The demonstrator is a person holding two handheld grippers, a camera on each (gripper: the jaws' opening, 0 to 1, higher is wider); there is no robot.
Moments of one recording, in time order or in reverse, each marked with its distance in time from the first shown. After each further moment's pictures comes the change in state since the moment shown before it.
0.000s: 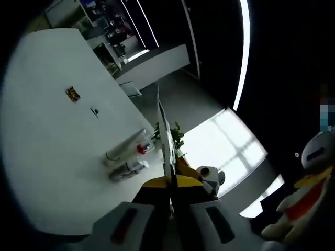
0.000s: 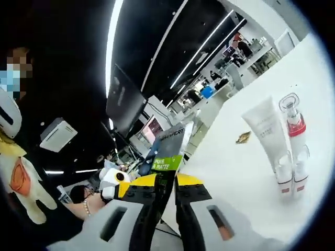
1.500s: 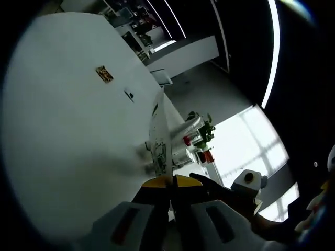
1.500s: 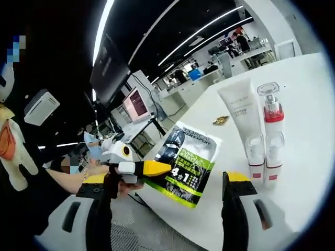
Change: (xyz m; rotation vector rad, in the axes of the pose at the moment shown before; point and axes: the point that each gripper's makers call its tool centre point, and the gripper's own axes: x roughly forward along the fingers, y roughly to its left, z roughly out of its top) left arm 0.027 0.105 -0.020 -0.074 0.079 0.231; right arm -0.027 -0.037 -0.044 -0.110 0.217 -0.159
